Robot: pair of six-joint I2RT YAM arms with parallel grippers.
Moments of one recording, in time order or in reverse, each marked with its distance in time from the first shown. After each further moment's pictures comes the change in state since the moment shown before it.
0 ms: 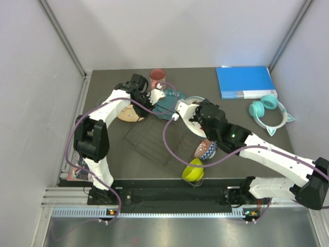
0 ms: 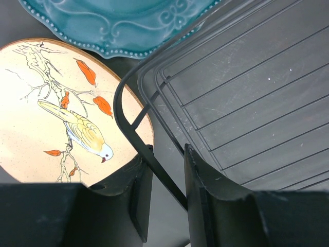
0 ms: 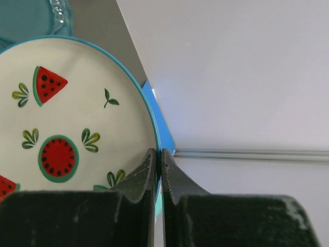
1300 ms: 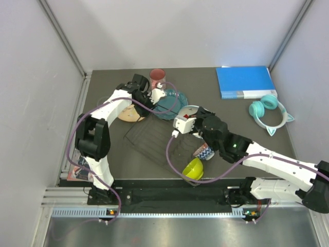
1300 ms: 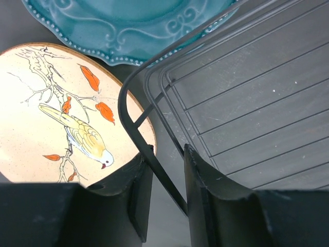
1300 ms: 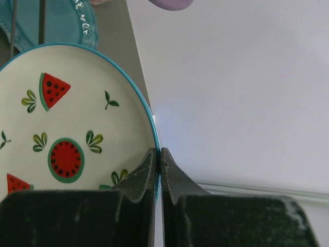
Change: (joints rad) left arm -0.004 0.016 0.000 0.033 -0.005 -0.040; right arm 0.065 -0.103 -0.187 0.144 -0.100 -0.183
